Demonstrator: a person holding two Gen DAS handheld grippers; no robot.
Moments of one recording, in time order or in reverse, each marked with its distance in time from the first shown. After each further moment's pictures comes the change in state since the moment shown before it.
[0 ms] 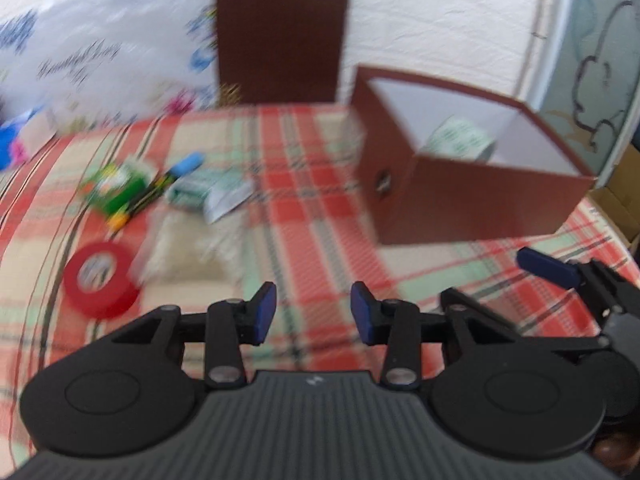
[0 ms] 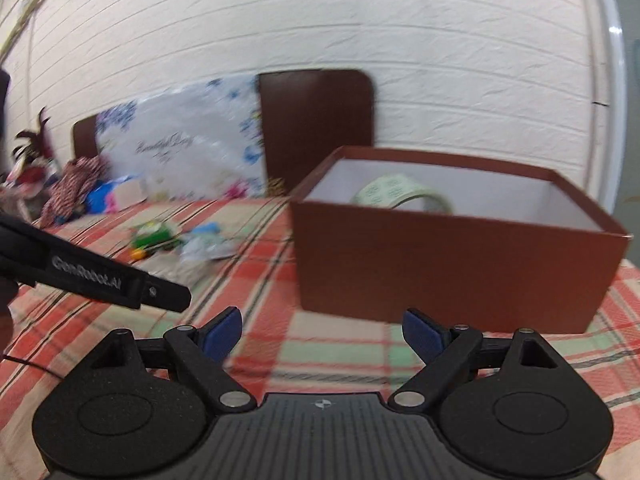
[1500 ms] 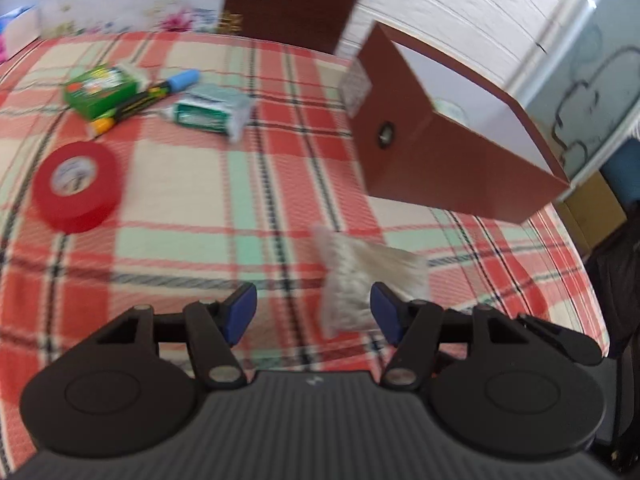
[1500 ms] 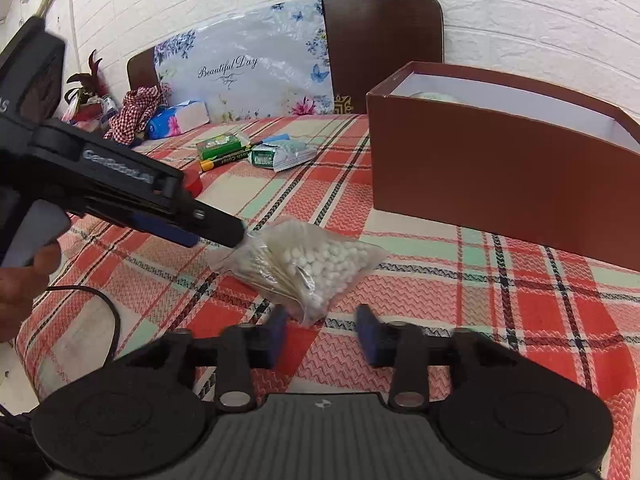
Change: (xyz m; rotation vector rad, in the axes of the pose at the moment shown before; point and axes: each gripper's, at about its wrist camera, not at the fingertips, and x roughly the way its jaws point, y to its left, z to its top) left arm 0.008 0.013 -0.005 -0.121 0.143 -0.202; right arm -0.015 0.016 -0.028 -0.020 0.214 0.163
